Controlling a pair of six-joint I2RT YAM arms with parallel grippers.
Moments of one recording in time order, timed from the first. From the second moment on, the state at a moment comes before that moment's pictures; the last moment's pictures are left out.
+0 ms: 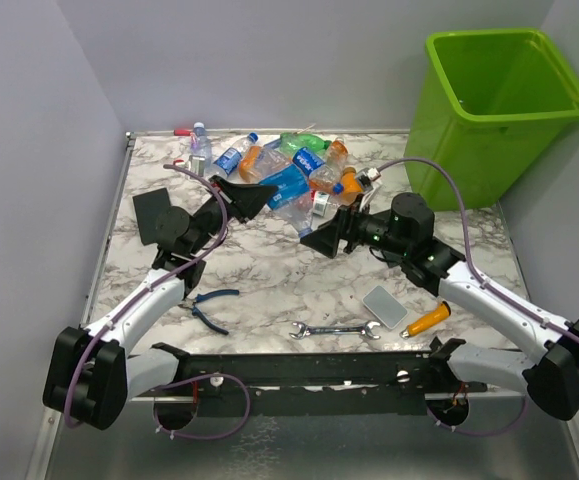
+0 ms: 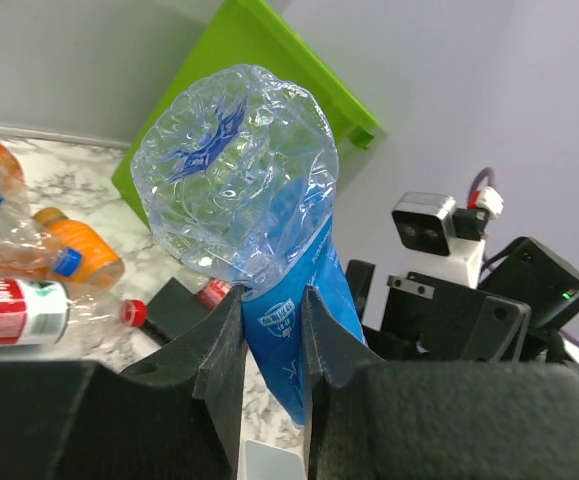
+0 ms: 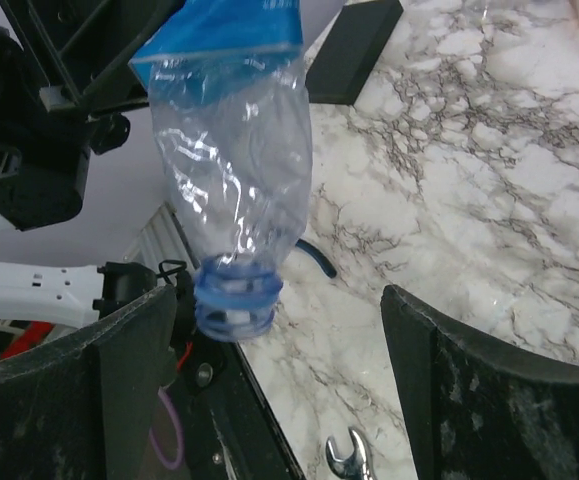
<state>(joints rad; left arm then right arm) -0.35 1.13 0.63 0.82 0.44 -0.90 0.63 1.12 0.81 0.13 -0.45 0.54</state>
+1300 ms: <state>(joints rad) -0.99 0.86 0.50 0.33 -0.08 0.98 0.56 1.09 1.01 -0.65 -0.48 0.47</state>
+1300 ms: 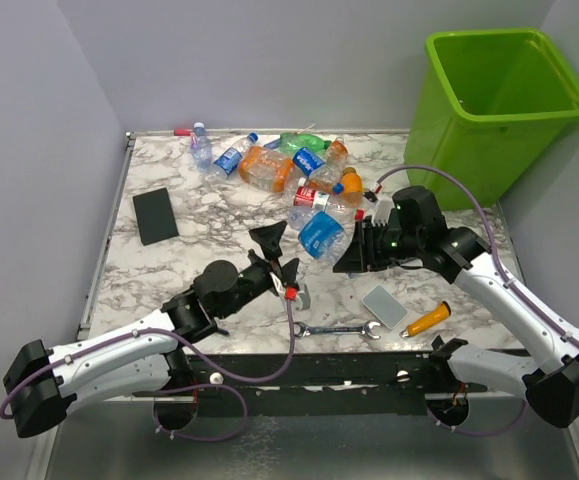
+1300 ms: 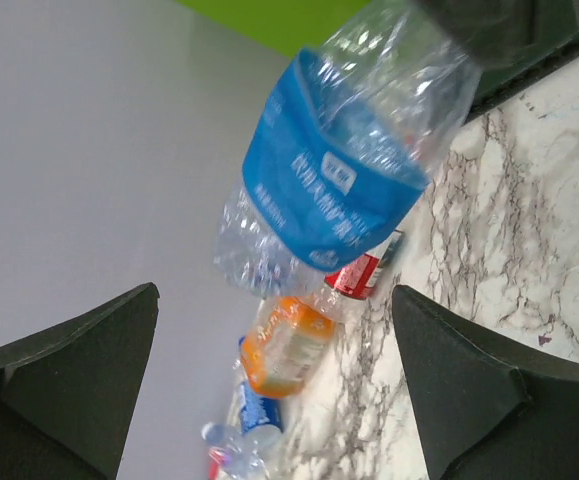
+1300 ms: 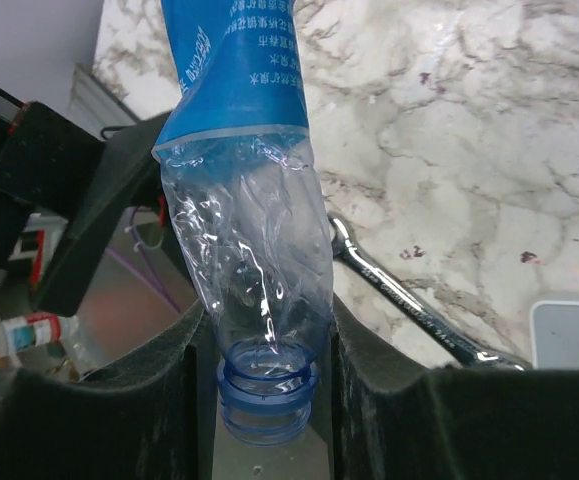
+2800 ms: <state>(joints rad) -1.06 1.06 0.80 0.16 -0.16 0.61 0.55 0.75 1.16 -0.40 -0.40 0.41</state>
